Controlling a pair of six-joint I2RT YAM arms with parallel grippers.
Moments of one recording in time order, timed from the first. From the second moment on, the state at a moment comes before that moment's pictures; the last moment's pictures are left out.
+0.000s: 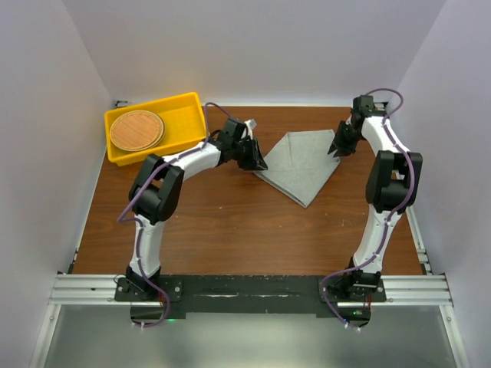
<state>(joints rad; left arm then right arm) -0.54 2.11 1.54 -0.23 0.40 -0.67 -0.09 2.12 1.76 -0.82 -0.15 0.37</state>
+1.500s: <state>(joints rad) -0.42 1.71 1.28 -0.28 0.42 -0.63 0.26 1.89 1.63 -0.80 0.07 0.08</state>
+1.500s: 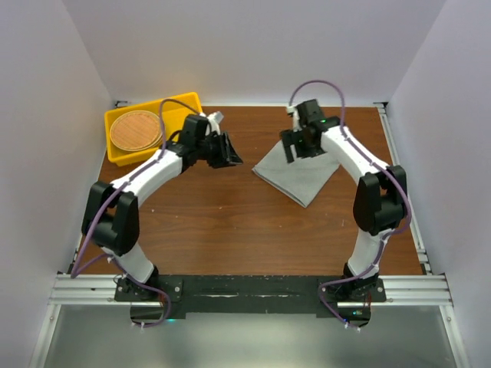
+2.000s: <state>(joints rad) -0.30 1.43 0.97 -0.34 0.45 -0.55 0.48 1.85 1.40 -0.72 -0.06 -0.27</state>
